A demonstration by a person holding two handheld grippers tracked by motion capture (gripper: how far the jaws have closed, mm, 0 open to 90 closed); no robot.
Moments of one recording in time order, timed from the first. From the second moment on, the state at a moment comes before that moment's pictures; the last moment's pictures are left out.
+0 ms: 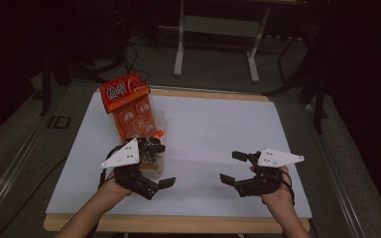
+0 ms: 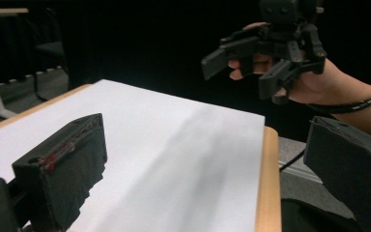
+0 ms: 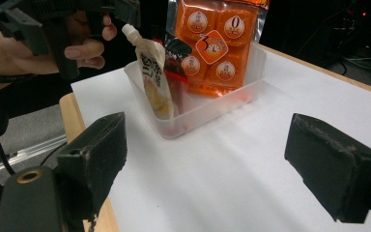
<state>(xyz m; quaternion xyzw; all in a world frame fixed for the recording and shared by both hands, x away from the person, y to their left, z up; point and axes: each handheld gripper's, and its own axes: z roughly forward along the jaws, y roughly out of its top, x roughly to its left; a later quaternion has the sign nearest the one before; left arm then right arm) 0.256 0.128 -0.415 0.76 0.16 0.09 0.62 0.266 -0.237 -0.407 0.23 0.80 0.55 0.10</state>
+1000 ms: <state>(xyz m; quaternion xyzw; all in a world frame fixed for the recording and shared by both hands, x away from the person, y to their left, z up) 0.237 0.105 -0.456 0.78 0.15 0.04 0.60 0.254 -0.251 -0.439 0.26 0.81 0.52 0.09</state>
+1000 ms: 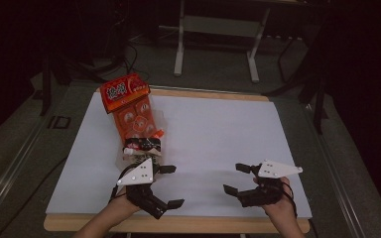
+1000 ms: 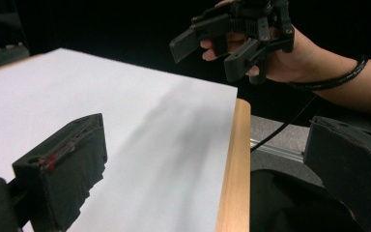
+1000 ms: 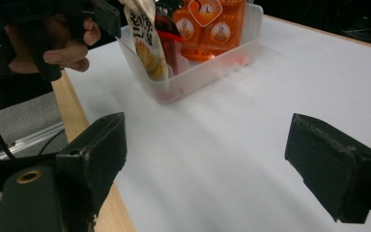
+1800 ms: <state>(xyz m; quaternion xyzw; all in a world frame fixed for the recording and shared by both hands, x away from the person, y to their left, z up) 0.223 0.114 -0.493 0.80 0.17 0.04 0.58 0.247 -0.261 -0.473 0.28 0.82 0.50 0.08</state>
